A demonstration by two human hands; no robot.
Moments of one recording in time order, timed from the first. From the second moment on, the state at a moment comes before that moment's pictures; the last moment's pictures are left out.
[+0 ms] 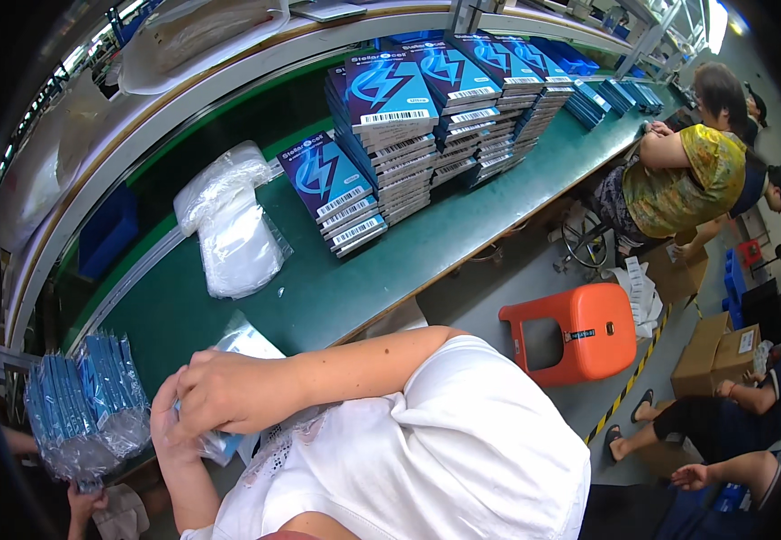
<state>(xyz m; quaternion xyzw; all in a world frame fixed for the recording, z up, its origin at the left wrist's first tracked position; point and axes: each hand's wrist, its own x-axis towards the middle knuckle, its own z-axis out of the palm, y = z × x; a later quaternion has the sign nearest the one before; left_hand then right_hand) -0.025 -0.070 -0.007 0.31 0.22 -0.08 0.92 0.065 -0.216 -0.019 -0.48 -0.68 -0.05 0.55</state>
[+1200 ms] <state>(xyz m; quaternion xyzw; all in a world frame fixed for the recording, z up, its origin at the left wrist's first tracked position) 0.013 -0.025 0.008 0.95 0.01 0.29 0.10 0.207 -0.315 -0.003 -0.86 -0.26 -0.30 0.32</state>
